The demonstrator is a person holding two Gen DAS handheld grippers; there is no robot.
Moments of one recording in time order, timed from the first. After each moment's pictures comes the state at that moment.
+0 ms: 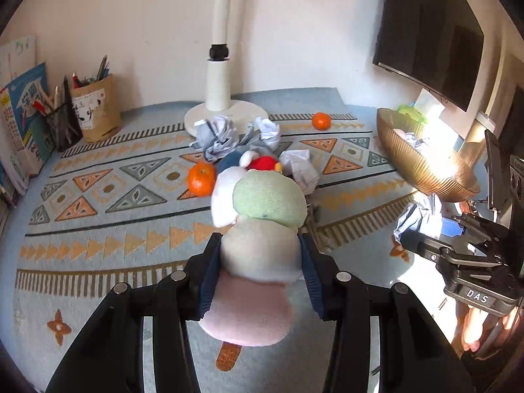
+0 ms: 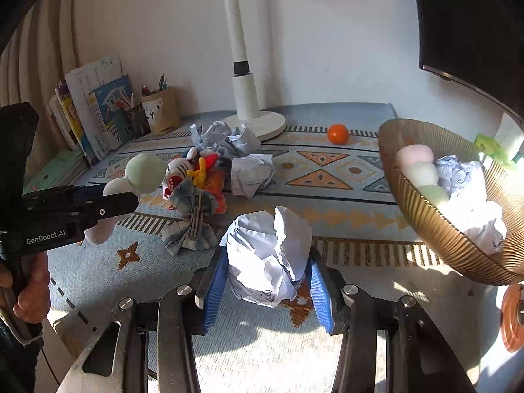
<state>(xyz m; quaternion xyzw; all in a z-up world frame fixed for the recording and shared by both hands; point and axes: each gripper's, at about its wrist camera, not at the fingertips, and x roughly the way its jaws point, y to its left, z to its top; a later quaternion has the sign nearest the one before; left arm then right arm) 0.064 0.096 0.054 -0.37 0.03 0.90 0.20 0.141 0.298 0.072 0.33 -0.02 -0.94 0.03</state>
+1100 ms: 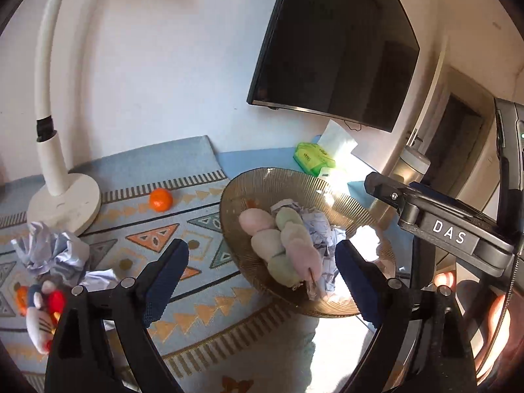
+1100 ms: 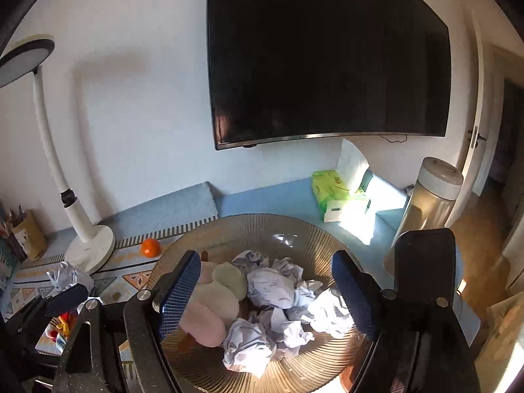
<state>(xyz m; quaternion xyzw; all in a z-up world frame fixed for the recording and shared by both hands) 0.022 0.264 0.108 -0.32 -0.02 0.88 0.35 0.116 0.404 0.166 0.27 -0.07 -0.94 -0.20</state>
